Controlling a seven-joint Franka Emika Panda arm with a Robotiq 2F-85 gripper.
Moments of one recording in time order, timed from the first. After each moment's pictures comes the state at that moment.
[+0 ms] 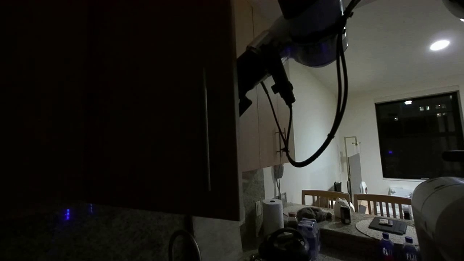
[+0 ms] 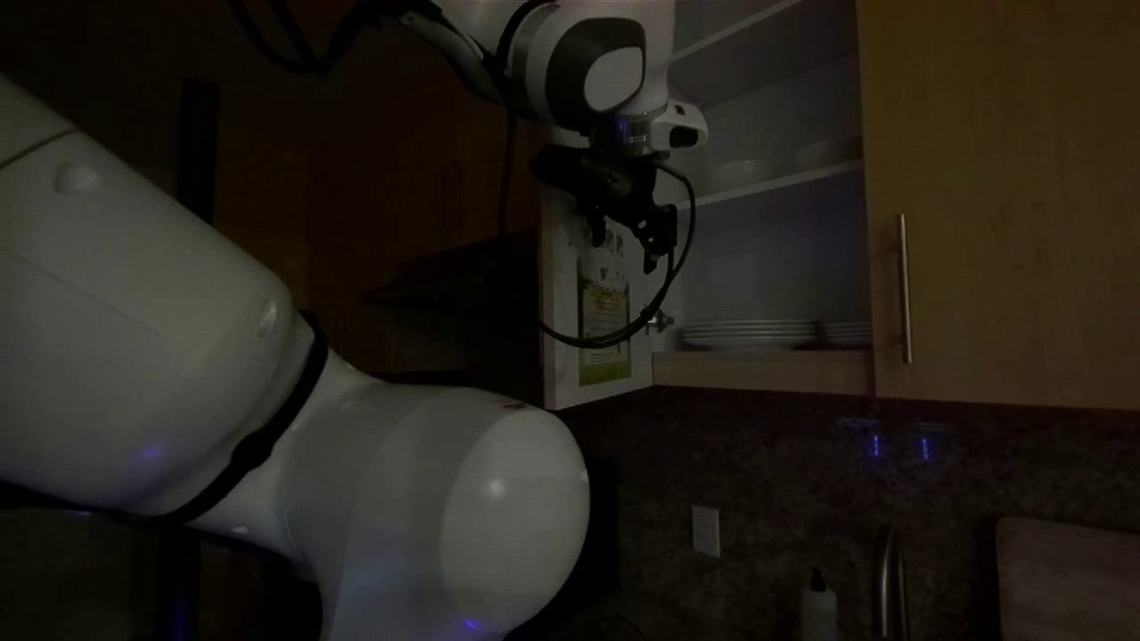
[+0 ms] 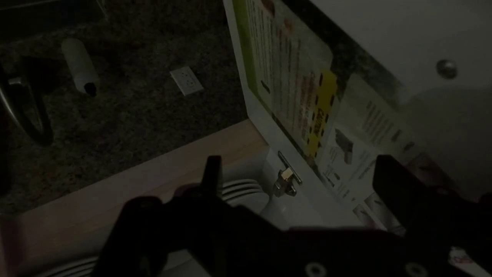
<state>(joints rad) 0.27 -0.97 -0.01 -2.53 0.55 2.26 -0.02</state>
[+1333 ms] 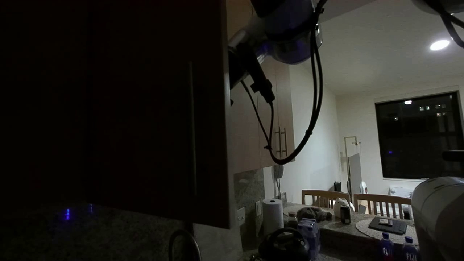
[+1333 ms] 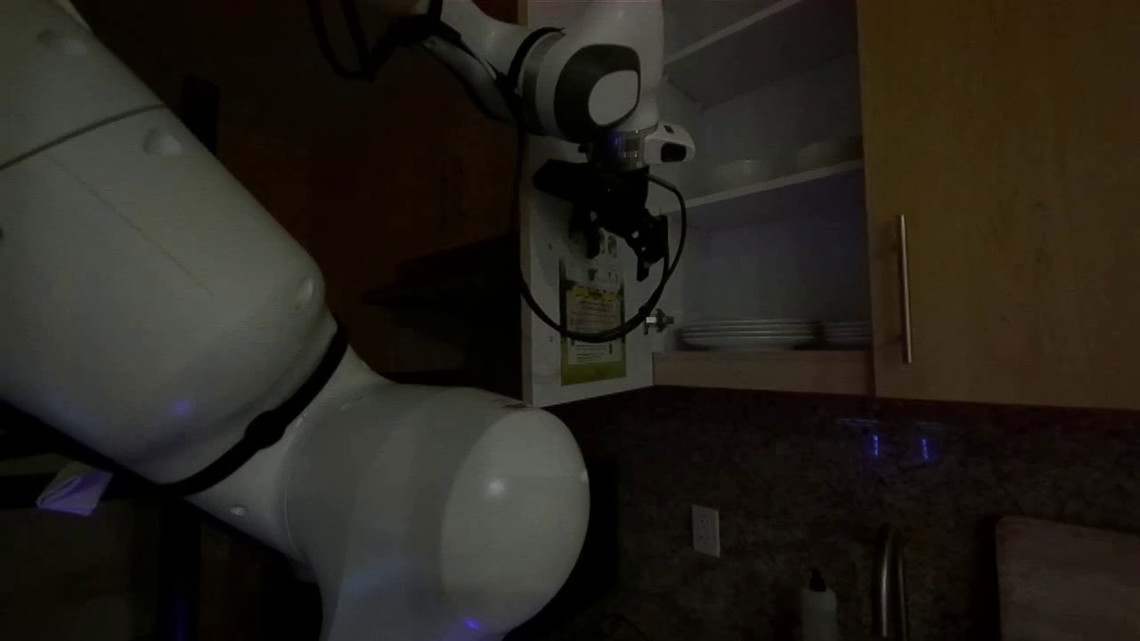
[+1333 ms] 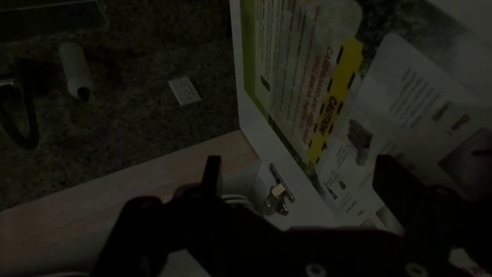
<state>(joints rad) 0.27 -0.82 0.06 -2.43 0.55 2.26 -0.02</state>
